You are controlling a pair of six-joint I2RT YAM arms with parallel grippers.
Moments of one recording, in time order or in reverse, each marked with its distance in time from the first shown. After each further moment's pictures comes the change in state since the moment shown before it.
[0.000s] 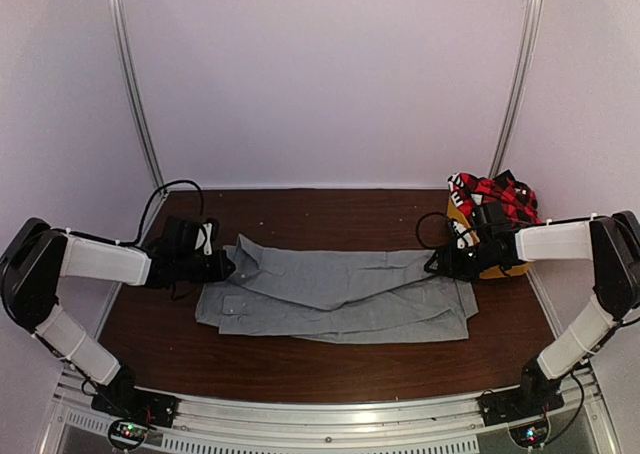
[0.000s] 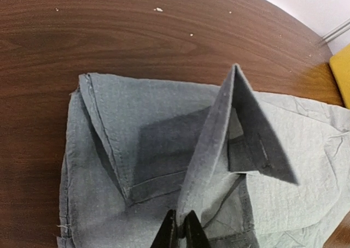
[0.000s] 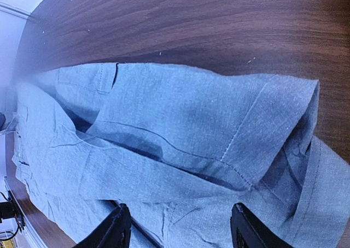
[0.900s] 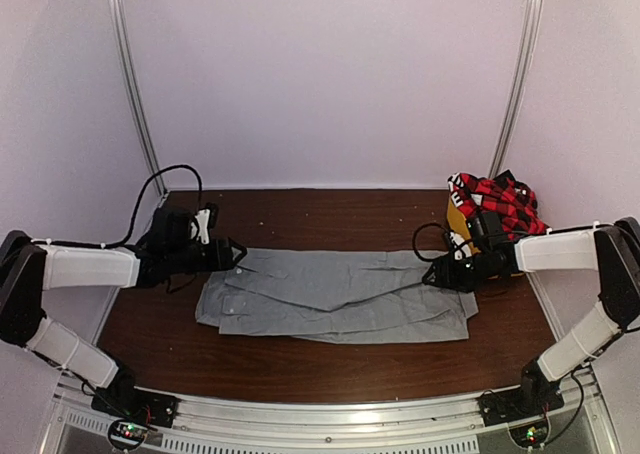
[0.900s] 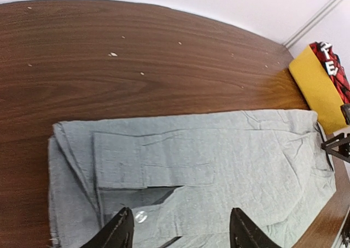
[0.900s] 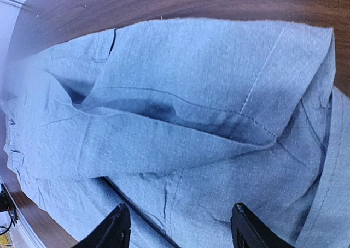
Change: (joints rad) left arm -0.002 -0.128 -0.004 0.028 0.063 0.045; right arm 0.064 -0.049 -0.069 0.000 0.046 0.029
